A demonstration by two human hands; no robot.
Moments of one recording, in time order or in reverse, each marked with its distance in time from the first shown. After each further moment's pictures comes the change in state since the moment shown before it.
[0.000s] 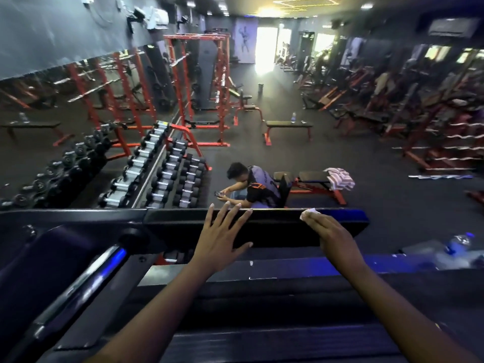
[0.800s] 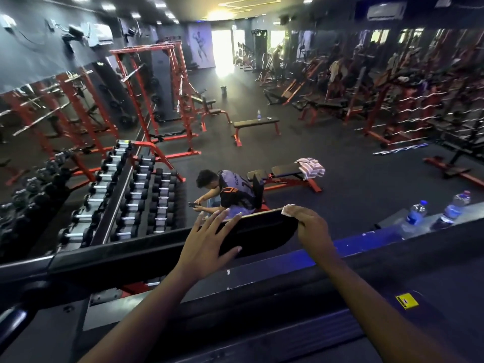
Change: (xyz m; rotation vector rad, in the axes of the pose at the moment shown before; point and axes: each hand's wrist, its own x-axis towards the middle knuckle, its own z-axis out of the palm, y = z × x) left_hand 0.083 0.093 0.016 -0.060 -0.049 0.196; right_hand -0.017 0.094 -0.032 0.355 0.203 0.450
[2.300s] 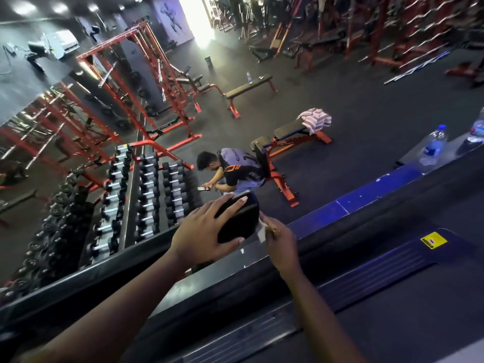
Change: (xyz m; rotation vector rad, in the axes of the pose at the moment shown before) left_hand 0.079 0.060 0.016 0.088 -0.140 0.254; right_hand -0.045 0.053 0.048 0.551 0.047 0.444
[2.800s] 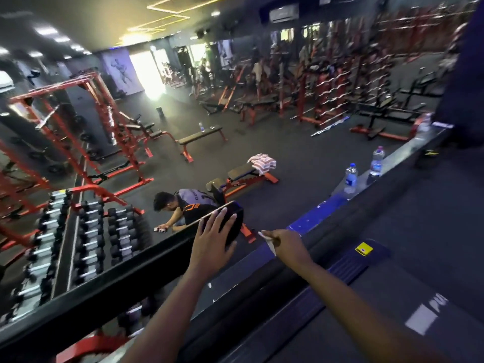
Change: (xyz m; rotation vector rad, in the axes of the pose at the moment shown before) left_hand -0.025 0.042 -0.012 -0.171 0.031 -0.072; right_hand -0.067 -0.066 -0.062 -0.559 -0.069 0.045
